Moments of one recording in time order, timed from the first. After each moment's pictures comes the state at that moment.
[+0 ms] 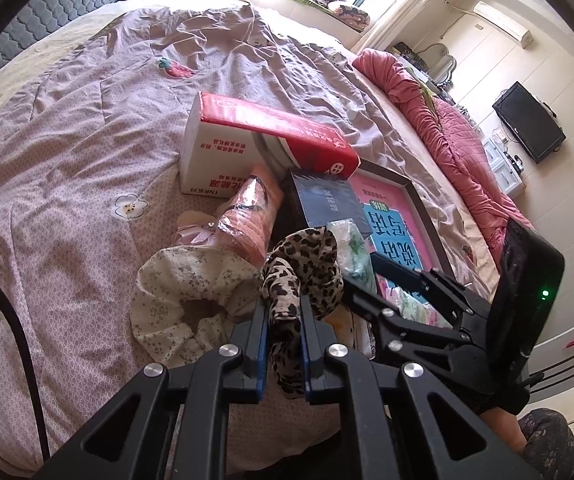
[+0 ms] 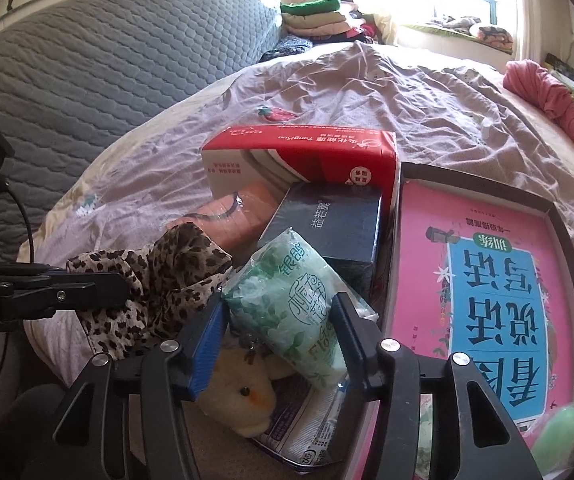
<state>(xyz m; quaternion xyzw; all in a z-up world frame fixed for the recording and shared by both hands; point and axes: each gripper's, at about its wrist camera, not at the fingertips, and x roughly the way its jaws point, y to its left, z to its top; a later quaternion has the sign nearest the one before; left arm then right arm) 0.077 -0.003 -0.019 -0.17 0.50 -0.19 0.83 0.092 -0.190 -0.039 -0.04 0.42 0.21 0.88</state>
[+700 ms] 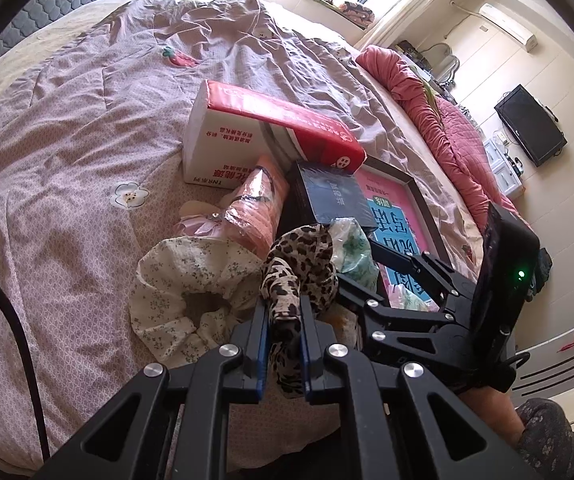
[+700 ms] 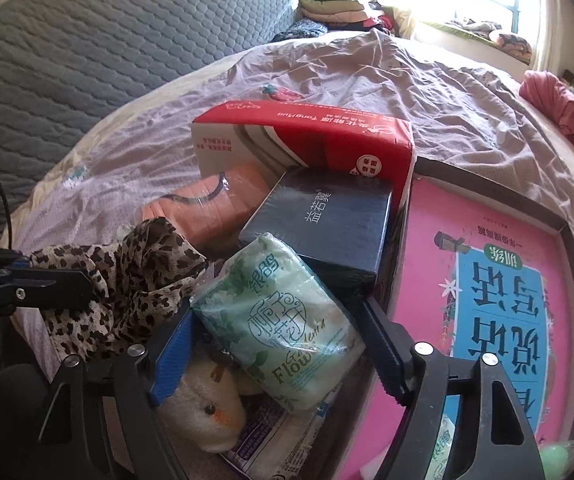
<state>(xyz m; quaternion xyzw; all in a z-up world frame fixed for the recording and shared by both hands) 0.081 0.002 -0.028 -0.18 0.51 -0.19 0.82 0.112 -0.193 -0.056 -0.05 0.43 0.23 0.87</state>
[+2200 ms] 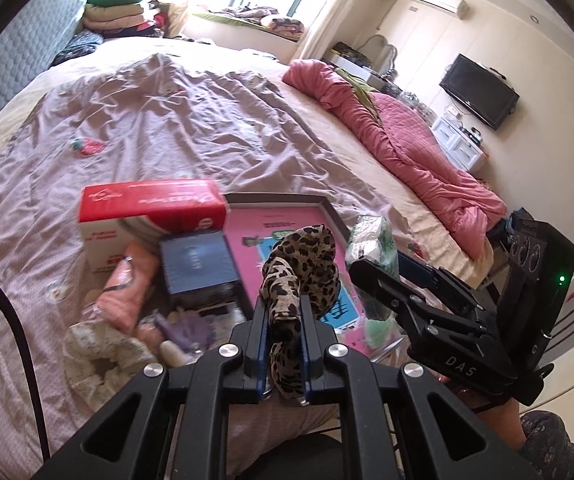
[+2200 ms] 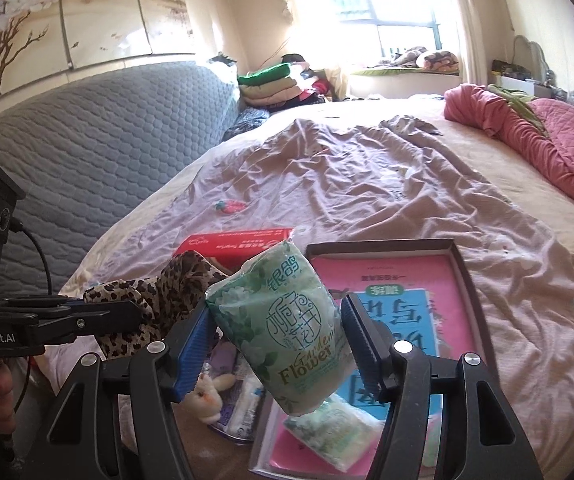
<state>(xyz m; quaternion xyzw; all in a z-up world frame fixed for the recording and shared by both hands) 0.069 -0.104 0.067 -0.10 0.44 -0.26 0.85 0.045 -0.311 0.059 0.06 0.32 0.16 0.93</state>
